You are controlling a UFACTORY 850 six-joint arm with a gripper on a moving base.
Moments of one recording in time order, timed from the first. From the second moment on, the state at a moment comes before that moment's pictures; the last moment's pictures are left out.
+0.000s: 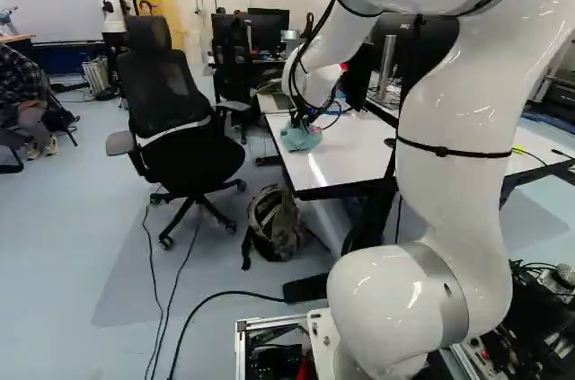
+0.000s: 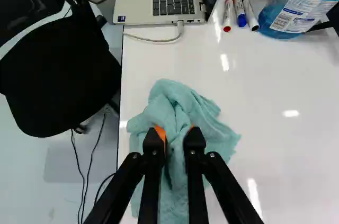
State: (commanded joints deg) arm 1.8 -15.1 -54.7 1.7 -0.6 0.0
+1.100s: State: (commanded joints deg) arm 1.8 -15.1 -54.7 1.7 -5.7 0.0
